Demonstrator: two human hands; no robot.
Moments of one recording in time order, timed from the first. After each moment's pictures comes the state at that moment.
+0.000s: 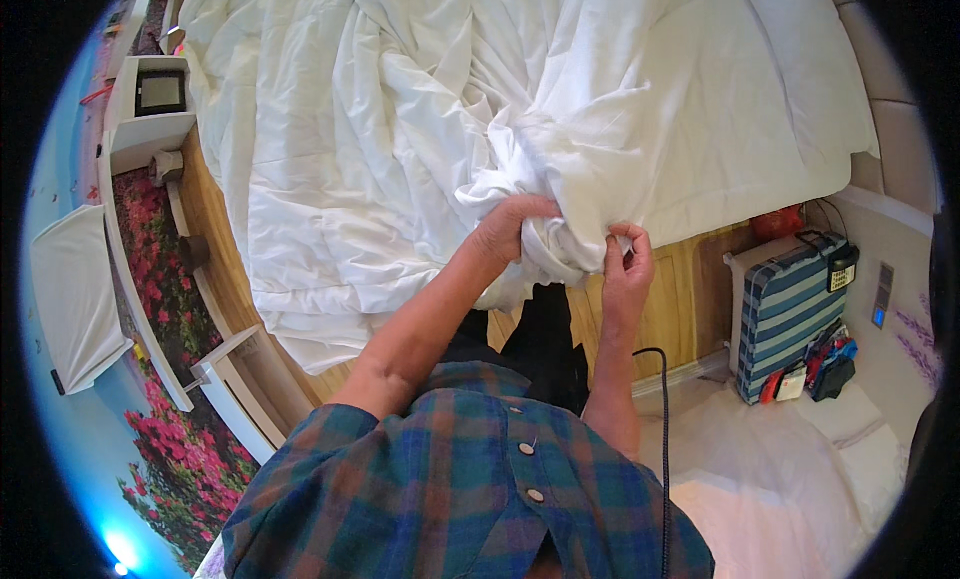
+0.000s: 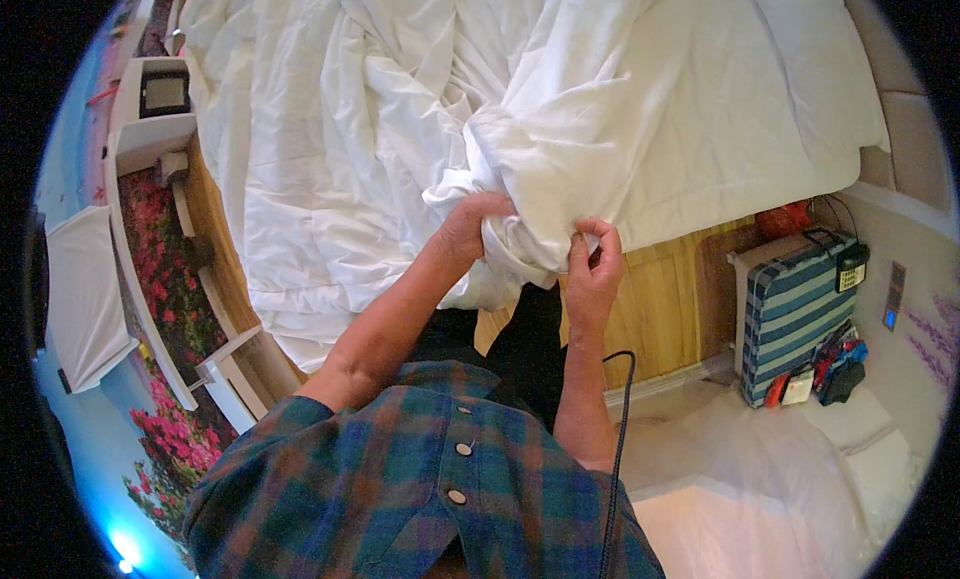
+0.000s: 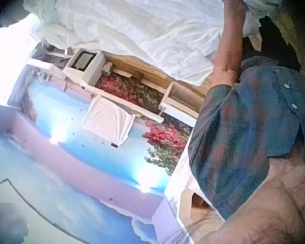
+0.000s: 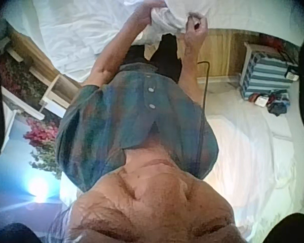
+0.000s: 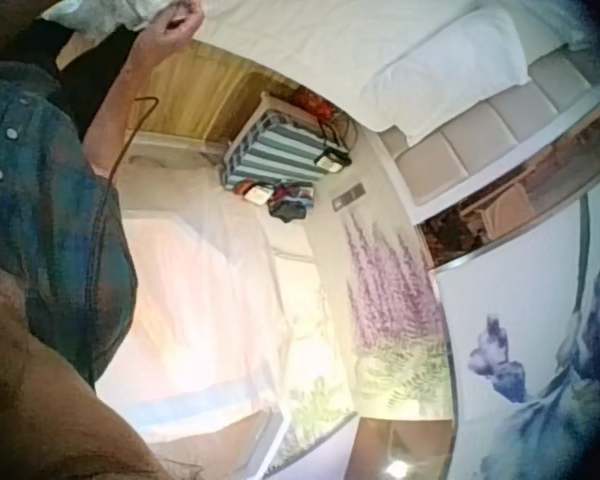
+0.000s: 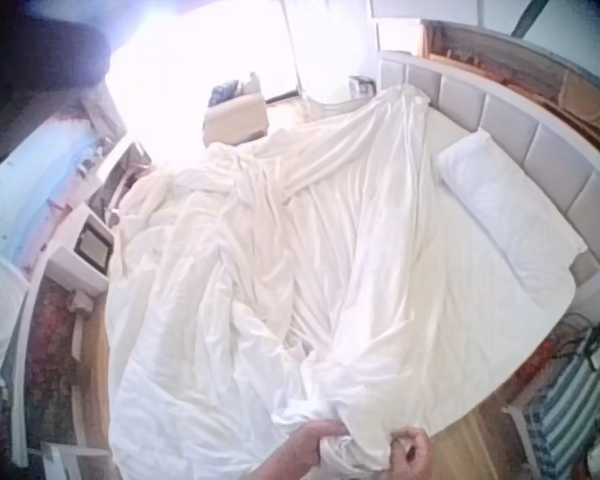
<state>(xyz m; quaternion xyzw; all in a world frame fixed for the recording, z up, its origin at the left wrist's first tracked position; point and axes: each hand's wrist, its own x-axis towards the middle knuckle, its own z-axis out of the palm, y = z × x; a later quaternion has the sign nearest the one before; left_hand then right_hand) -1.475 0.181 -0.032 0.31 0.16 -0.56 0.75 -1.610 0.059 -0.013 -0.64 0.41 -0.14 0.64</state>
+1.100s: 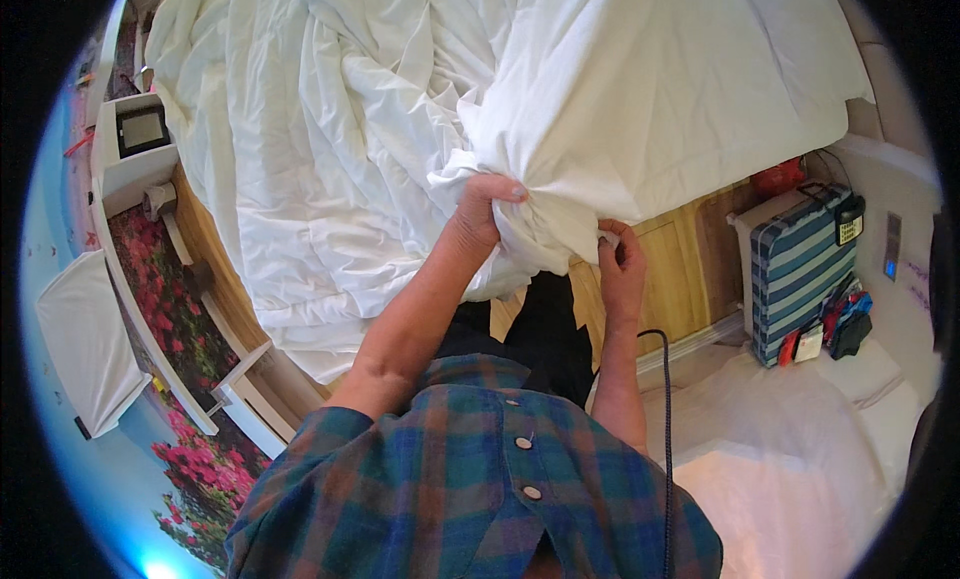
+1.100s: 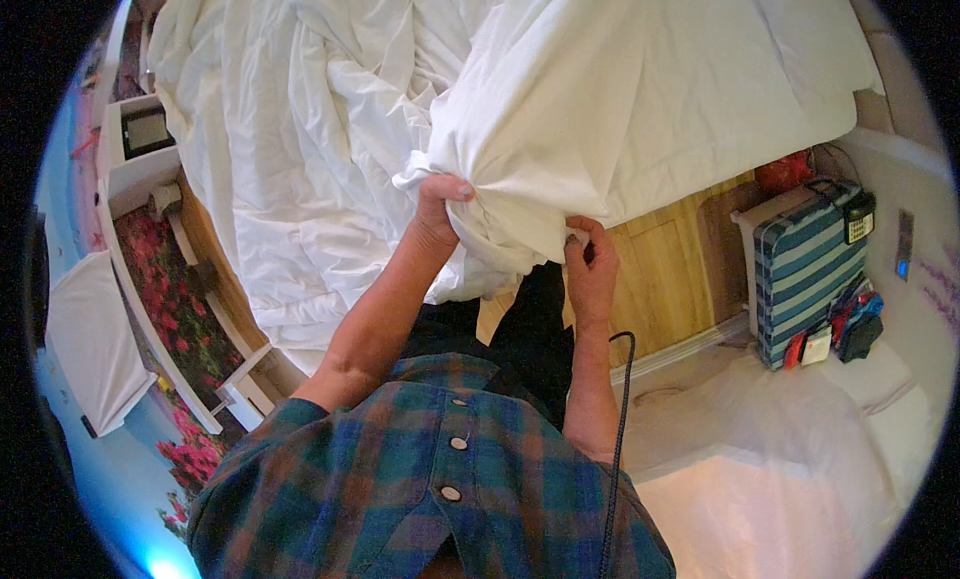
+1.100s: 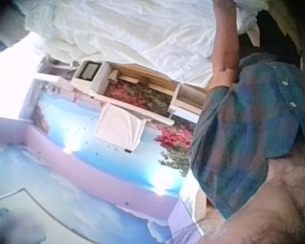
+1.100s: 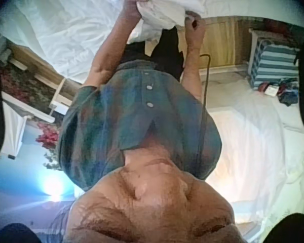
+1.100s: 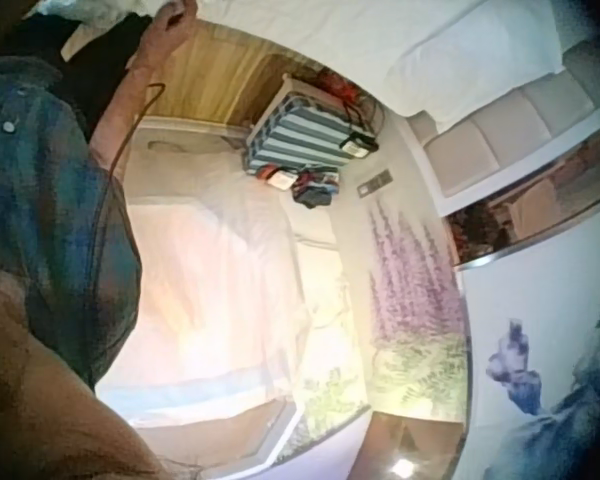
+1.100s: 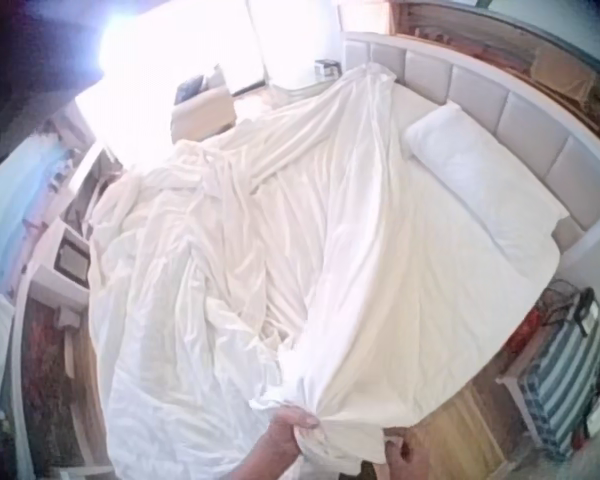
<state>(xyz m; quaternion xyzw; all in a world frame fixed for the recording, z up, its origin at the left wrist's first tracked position) -1.462 0.166 -0.016 0.27 0.10 -0.53 0.79 -1.649 0.052 -0.041 -0.64 0.44 -0.10 0.62</state>
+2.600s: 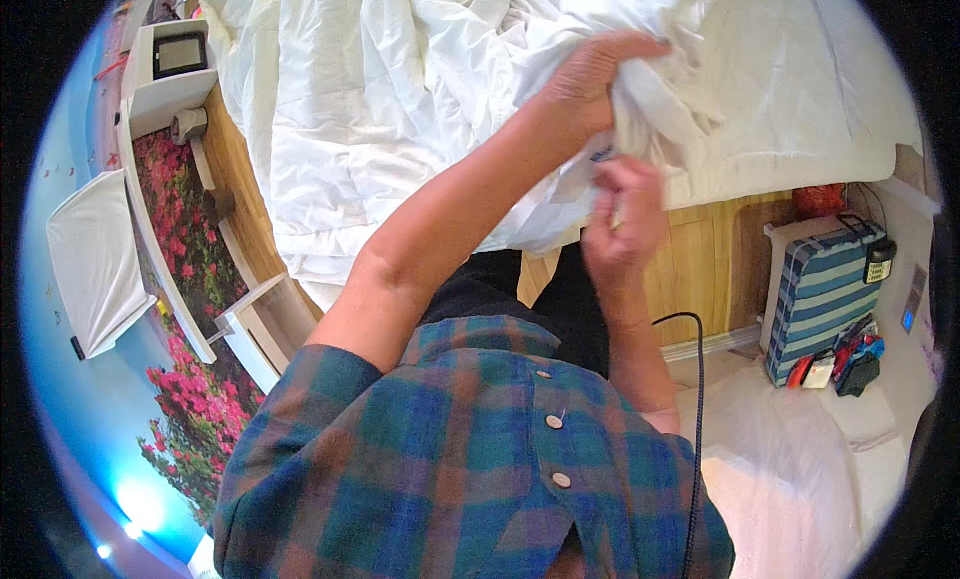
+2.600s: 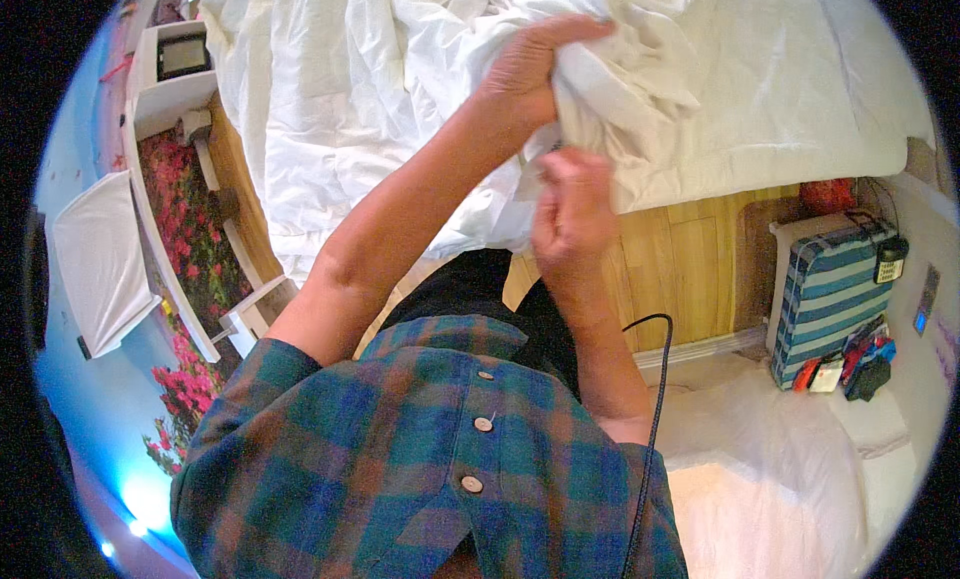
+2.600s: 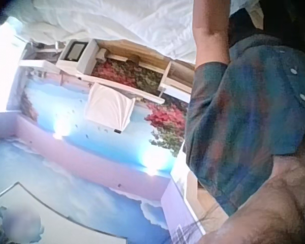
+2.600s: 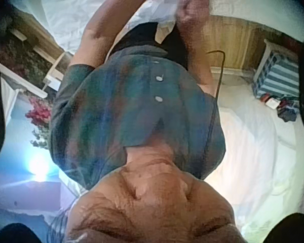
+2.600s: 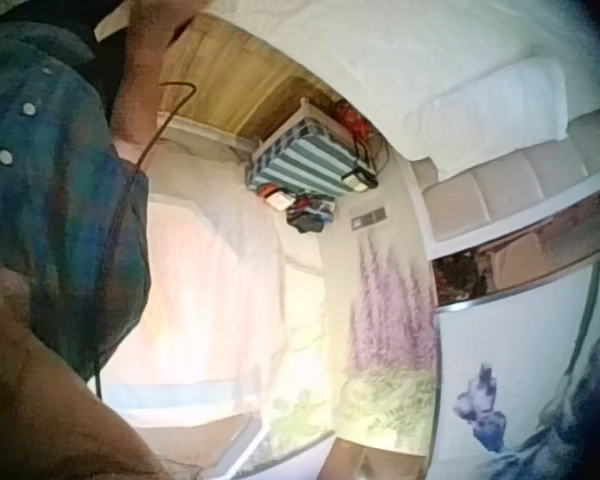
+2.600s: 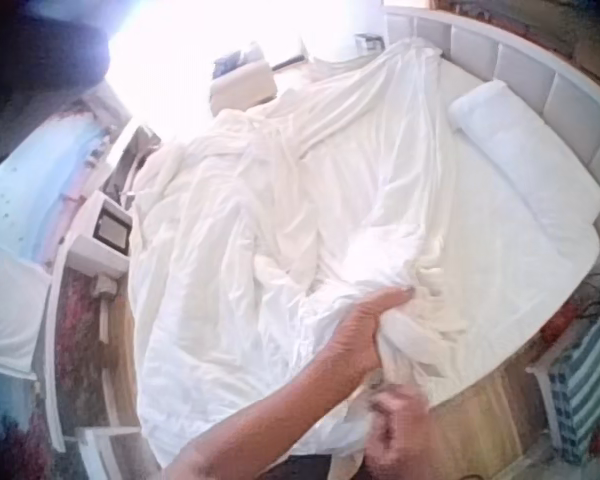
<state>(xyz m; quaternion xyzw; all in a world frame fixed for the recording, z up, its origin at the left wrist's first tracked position) -1.429 0.117 0.037 0.28 0.13 -0.50 0.81 -1.586 0.110 0.029 -0.85 0.14 -0.26 0.43</state>
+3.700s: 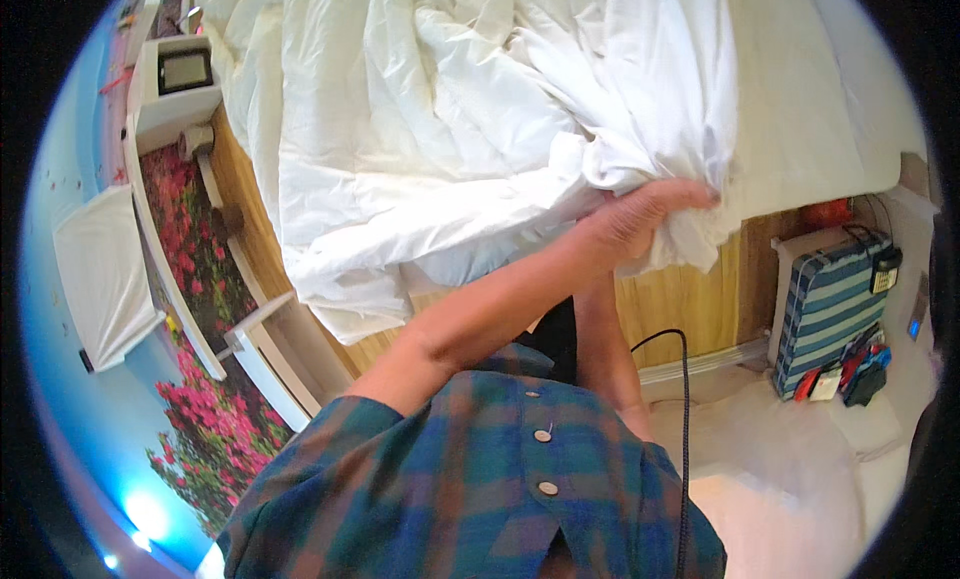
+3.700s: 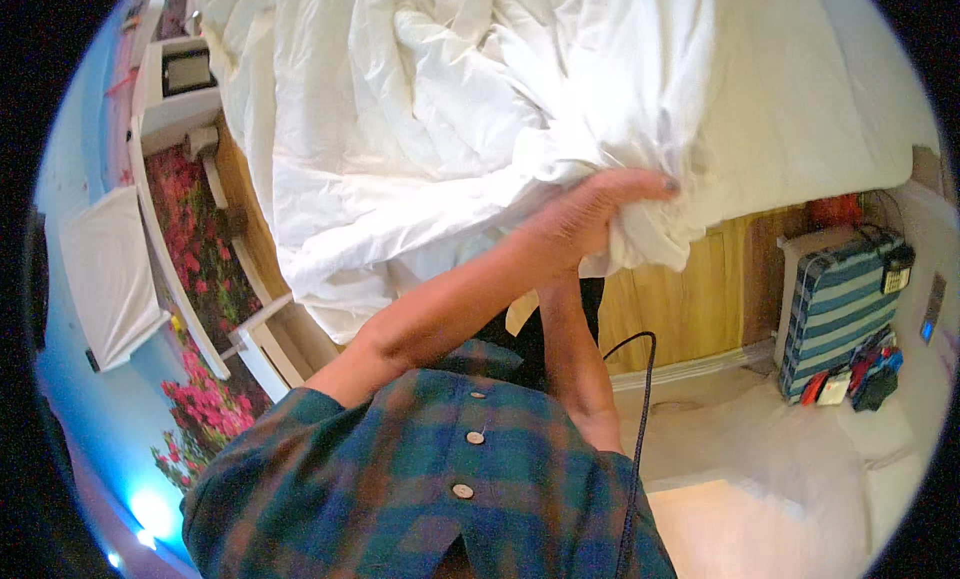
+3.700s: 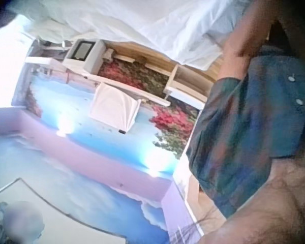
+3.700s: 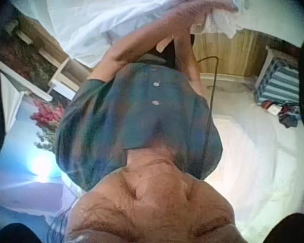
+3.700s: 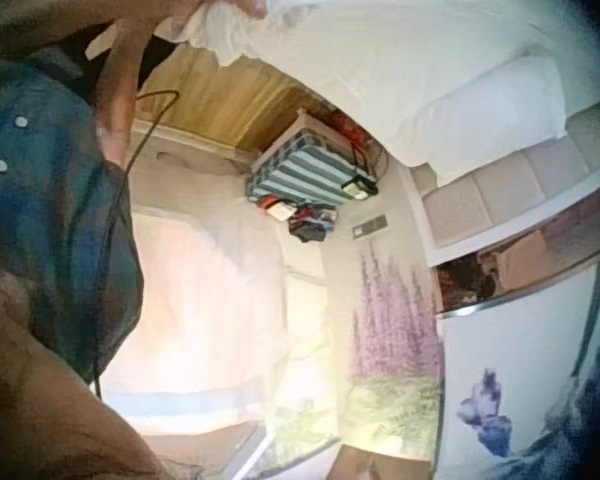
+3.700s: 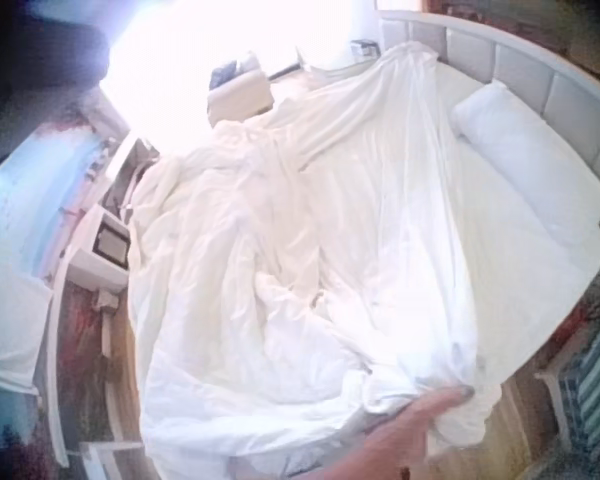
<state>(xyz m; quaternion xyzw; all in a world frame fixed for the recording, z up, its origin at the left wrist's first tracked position) -1.504 0.115 0.036 0.37 0.15 -0.57 0.72 -1.568 0.152 -0.077 -0.43 0.48 -0.20 0.73</state>
